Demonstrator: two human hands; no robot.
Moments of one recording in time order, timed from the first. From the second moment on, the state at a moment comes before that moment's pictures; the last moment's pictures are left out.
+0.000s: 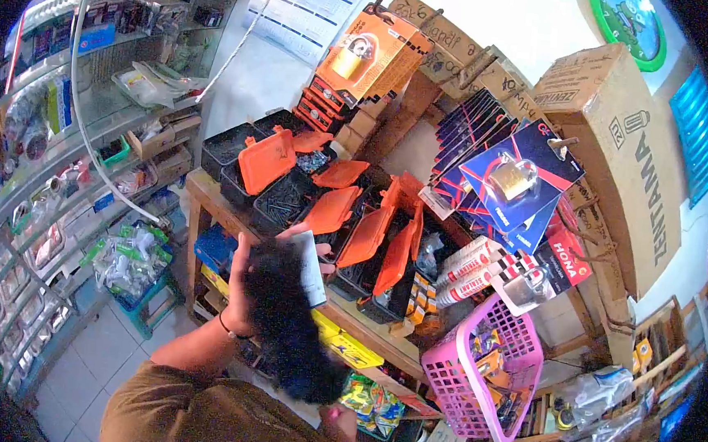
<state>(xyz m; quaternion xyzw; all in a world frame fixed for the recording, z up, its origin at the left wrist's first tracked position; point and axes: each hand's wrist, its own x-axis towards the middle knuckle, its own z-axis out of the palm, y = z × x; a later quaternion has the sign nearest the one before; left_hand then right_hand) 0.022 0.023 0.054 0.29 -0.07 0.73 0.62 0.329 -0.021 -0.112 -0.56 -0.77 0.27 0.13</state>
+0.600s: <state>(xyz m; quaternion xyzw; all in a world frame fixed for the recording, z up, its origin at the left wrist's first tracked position) 0.021 0.026 0.048 0.17 -0.12 0.71 0.67 0.330 -0.024 -0.084 -0.66 -0.67 0.31 0.15</state>
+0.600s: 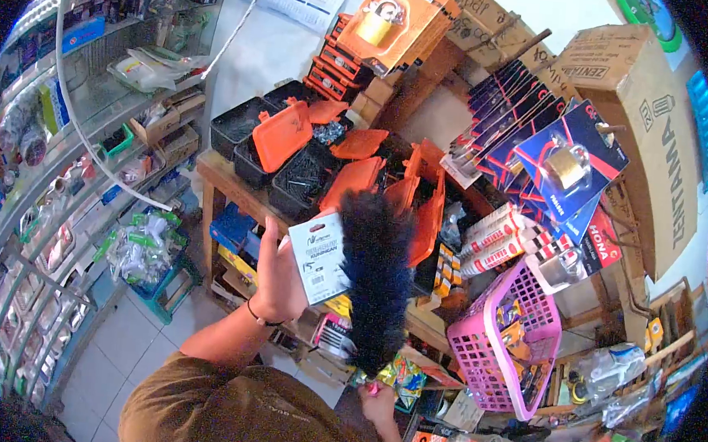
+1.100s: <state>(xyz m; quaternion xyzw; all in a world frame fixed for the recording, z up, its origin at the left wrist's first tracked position) 0.025 0.026 0.031 0.14 -0.04 0.73 0.67 0.341 -0.039 -0.117 -0.63 -0.71 0.30 0.09</state>
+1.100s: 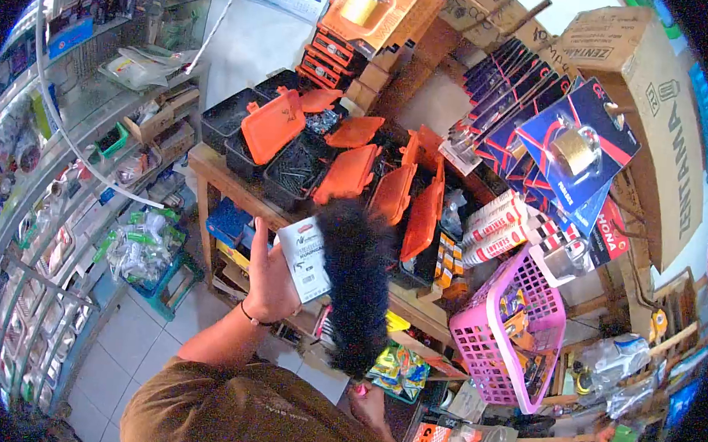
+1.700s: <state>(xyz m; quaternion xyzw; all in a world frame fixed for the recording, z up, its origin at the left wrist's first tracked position) 0.041 0.031 0.040 0.20 0.02 0.71 0.67 0.351 -0.038 -0.105 -0.62 -0.70 0.31 0.13</state>
